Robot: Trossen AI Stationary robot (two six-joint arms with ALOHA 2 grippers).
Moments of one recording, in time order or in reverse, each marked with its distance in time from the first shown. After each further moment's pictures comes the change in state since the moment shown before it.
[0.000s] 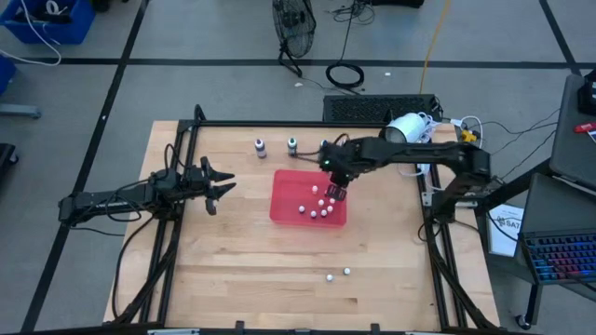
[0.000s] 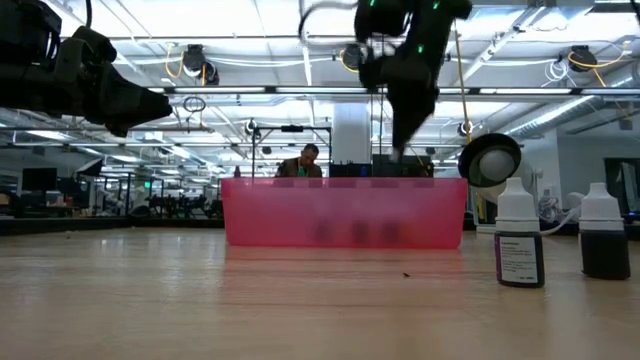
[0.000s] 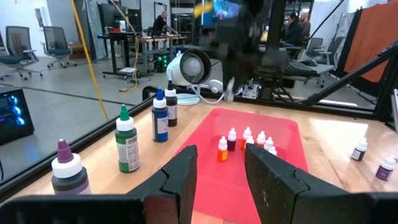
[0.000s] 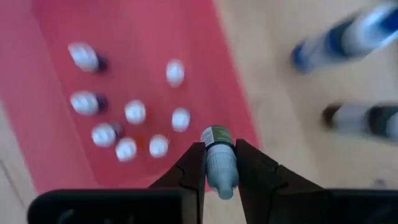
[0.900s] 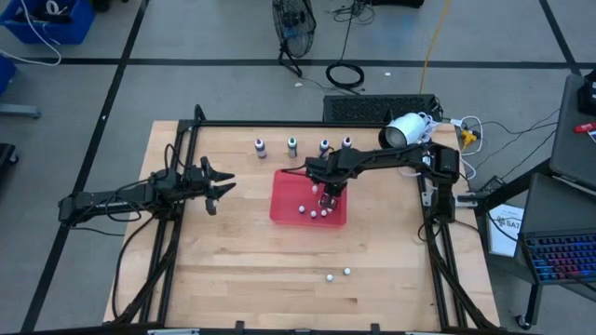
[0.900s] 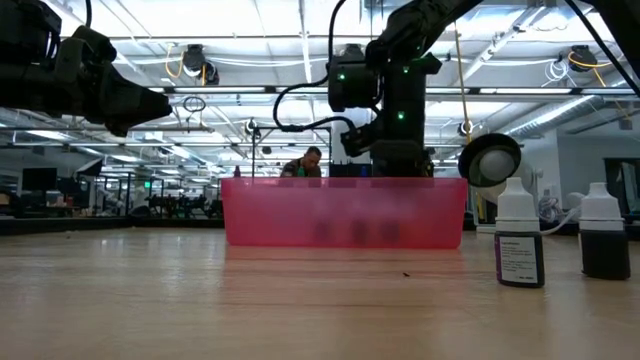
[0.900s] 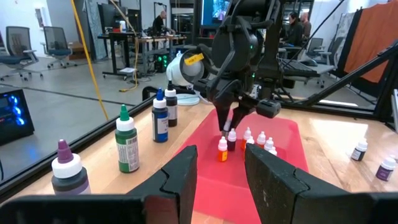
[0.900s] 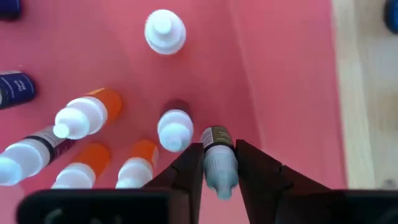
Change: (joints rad) left arm 0.000 0.000 0.000 0.000 0.000 0.000; right arm 0.000 0.253 0.000 0.027 0.004 -0.006
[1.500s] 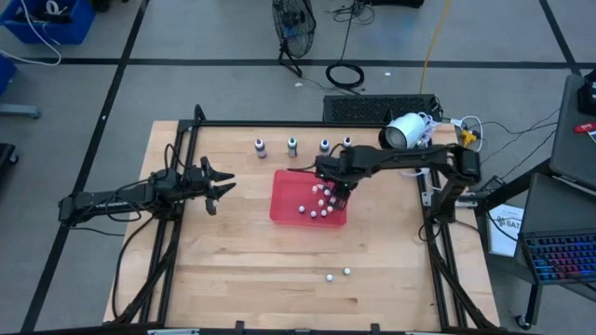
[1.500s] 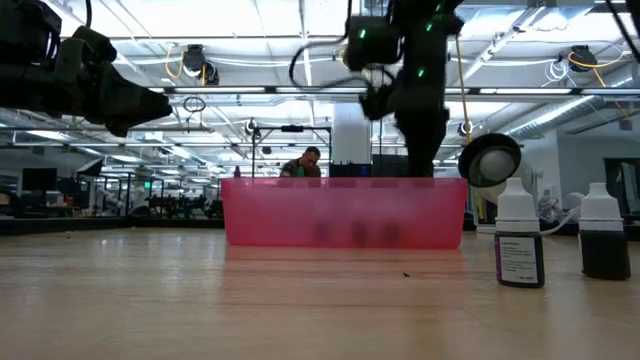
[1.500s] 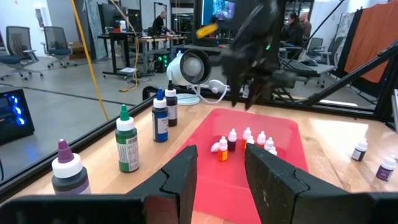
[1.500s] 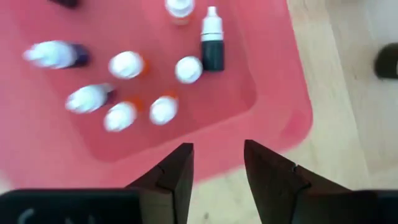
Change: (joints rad) left arm 0.000 0.000 0.000 0.000 0.000 0.000; right arm 0.051 -0.166 0.000 -0.149 -0.027 0.111
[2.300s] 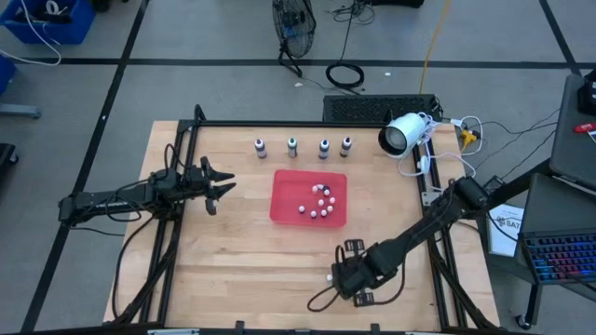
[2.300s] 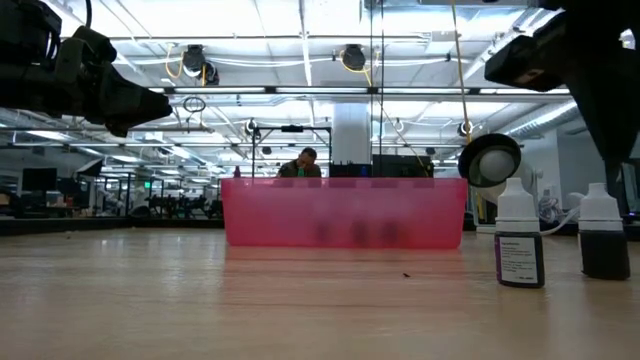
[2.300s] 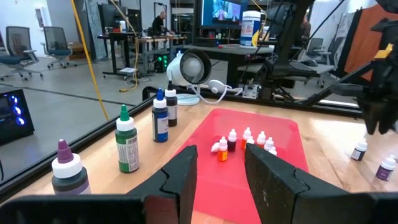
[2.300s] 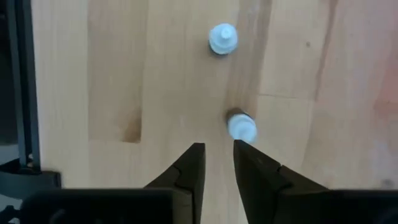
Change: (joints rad) left arm 0.000 0.000 0.000 0.000 0.000 0.000; right arm 0.747 0.074 0.000 0.155 -0.045 0.236
